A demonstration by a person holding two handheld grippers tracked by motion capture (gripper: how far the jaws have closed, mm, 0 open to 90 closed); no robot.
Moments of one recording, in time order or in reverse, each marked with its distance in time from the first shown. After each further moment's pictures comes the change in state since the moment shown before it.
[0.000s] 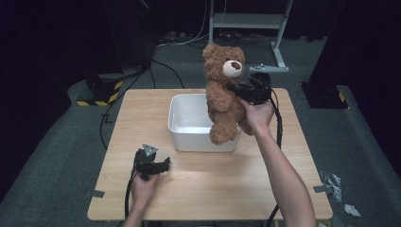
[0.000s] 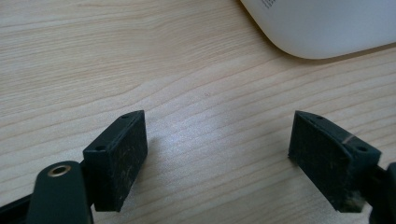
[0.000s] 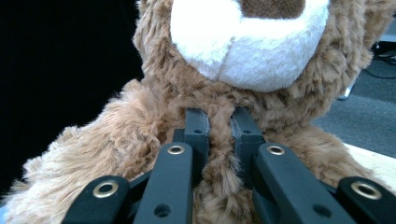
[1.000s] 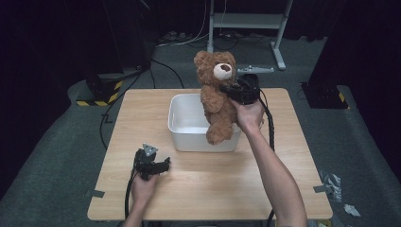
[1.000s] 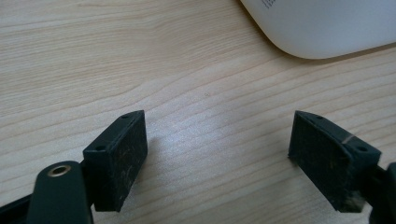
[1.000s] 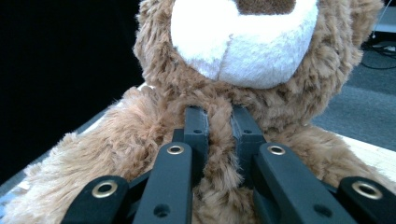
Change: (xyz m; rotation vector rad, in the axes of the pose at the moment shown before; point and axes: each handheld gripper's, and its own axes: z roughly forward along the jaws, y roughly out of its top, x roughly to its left) left arm 0.000 0.000 0.000 0.000 0.000 0.001; right arm 0.004 -0.006 0.033 0.054 -0.042 -0.018
